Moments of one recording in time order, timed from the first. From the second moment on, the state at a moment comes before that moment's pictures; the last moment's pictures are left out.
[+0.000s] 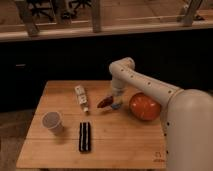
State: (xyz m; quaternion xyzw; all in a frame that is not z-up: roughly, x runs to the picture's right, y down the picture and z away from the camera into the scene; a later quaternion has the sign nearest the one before) arm 0.061 0.078 0.881 -0.35 -0.09 -0.09 0.93
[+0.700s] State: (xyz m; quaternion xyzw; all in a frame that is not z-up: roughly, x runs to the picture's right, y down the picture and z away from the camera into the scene) arm 0.058 0.079 0.890 -0.34 -0.10 -0.09 0.93
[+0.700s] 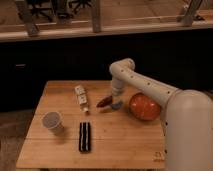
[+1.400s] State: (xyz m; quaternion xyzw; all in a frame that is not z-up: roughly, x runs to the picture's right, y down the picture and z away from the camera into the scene) arm 0.057 0.078 0.898 -0.34 -0.11 -0.09 0.93
